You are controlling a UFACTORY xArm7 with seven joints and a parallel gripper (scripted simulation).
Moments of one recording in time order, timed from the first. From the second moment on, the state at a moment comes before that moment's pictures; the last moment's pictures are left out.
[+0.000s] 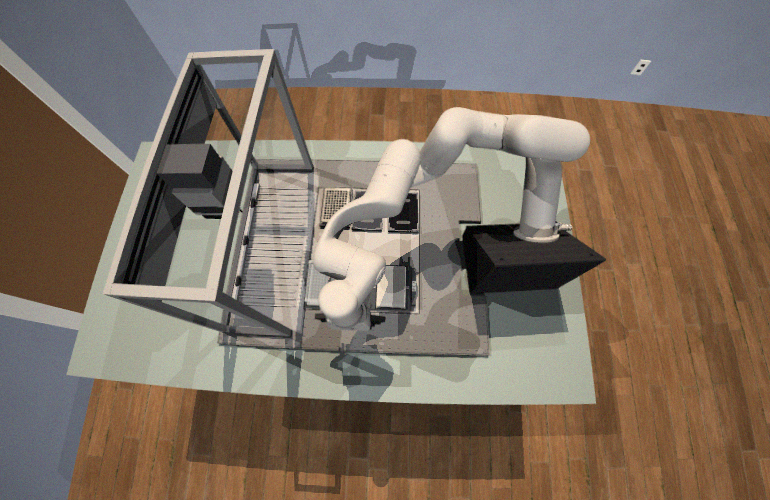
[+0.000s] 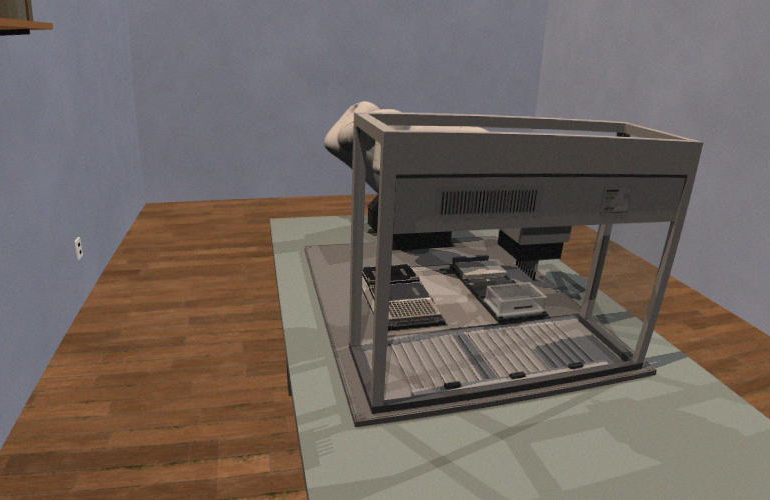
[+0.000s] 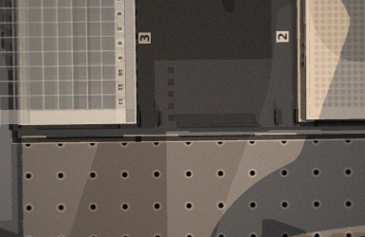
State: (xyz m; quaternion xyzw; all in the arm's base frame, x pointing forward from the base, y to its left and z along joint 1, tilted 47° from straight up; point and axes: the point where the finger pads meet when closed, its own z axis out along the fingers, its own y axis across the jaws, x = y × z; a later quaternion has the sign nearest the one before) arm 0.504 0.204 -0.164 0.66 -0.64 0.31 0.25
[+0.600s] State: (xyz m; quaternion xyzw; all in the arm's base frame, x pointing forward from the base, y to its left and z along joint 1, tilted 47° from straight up) arm 0.498 0.208 -0.155 0.68 -0.62 0.30 0.26
